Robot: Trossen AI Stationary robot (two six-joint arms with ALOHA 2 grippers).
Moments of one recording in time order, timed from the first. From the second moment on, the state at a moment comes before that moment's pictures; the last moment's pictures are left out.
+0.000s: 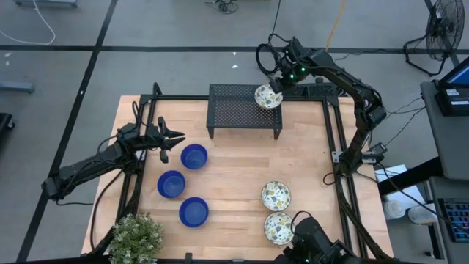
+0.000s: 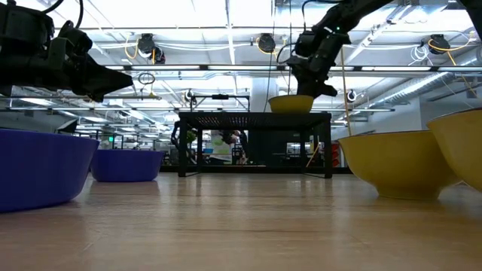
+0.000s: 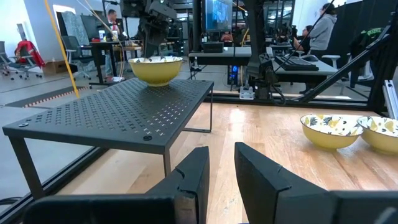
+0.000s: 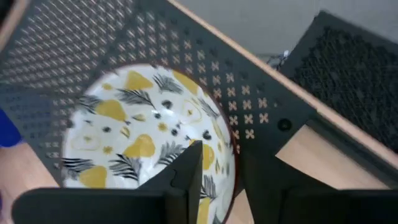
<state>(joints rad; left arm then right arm) 0.58 0.23 0.02 0.21 0.41 0.02 -0.90 1.77 1.69 -1.01 -0.31 0.11</state>
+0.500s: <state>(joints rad) 0.58 0.23 0.02 0.21 0.41 0.02 -0.83 1.54 1.69 -0.98 -0.31 0.06</state>
